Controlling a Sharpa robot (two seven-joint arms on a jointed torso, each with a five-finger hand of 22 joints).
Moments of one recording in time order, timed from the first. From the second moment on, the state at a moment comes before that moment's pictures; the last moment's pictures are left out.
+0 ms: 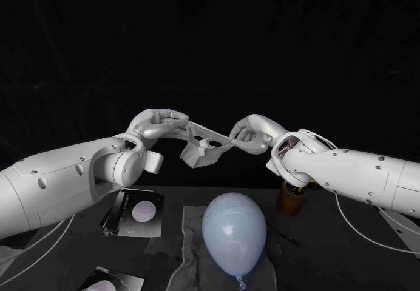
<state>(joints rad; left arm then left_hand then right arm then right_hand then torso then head) 1.53 -0.65 -0.06 1.26 -0.13 -0.28 0.31 1.45 -0.08 0.65 0.05 0.05 0.85 0.17 0.51 0.45 1.24 0.10 0.14 0.16 1.25 0.04 0.28 0.30 0.17 1.07 0.14 0.42 0.16 1.56 -0.68 -0.16 1.29 -1.13 -0.51 0.06 1.38 -0.10 0.67 0.05 0.05 0.98 0.13 0.45 0.39 1.30 0.06 0.15 0.17 1.06 0.01 0.90 0.61 0.10 1.27 0.11 0.99 1.31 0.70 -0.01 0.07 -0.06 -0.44</state>
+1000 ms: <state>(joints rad) 1.54 -0.75 -0.07 1.40 -0.15 -0.25 0.28 1.43 -0.08 0.67 0.06 0.05 0.82 0.16 0.54 0.53 1.25 0.09 0.15 0.18 1.31 0.02 0.33 0.40 0.17 1.14 0.11 0.44 0.15 1.56 -0.83 -0.16 1.49 -0.59 -0.53 0.24 1.37 -0.10 0.67 0.05 0.04 0.98 0.12 0.45 0.39 1.30 0.06 0.15 0.17 1.06 0.01 0.90 0.60 0.10 1.27 0.11 0.98 1.31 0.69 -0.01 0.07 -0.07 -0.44</state>
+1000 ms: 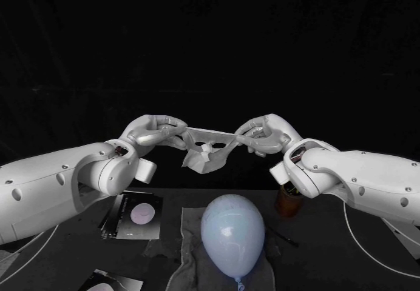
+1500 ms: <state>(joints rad) 1.51 -0.86 -0.08 1.60 -0.12 -0.27 0.29 1.42 -0.08 0.67 0.06 0.05 0.83 0.15 0.54 0.53 1.26 0.08 0.15 0.19 1.31 0.02 0.34 0.42 0.17 1.14 0.11 0.45 0.16 1.56 -0.99 -0.16 1.72 -0.59 -0.46 0.25 1.37 -0.10 0.67 0.05 0.05 0.98 0.12 0.45 0.39 1.30 0.06 0.15 0.17 1.06 0.01 0.90 0.61 0.10 1.27 0.11 0.98 1.31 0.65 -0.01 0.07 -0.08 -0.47</state>
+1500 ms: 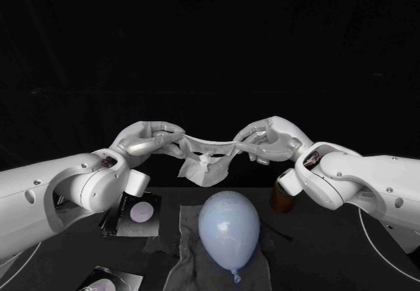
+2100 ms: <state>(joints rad) 1.43 -0.95 -0.12 1.79 -0.08 -0.27 0.29 1.42 -0.09 0.68 0.06 0.05 0.83 0.15 0.54 0.53 1.26 0.08 0.15 0.19 1.31 0.02 0.35 0.44 0.16 1.14 0.11 0.46 0.16 1.56 -1.18 -0.20 1.95 -0.60 -0.38 0.24 1.38 -0.10 0.67 0.05 0.05 0.98 0.12 0.45 0.39 1.30 0.06 0.15 0.17 1.06 0.01 0.90 0.60 0.10 1.27 0.11 0.98 1.31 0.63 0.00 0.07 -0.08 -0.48</state>
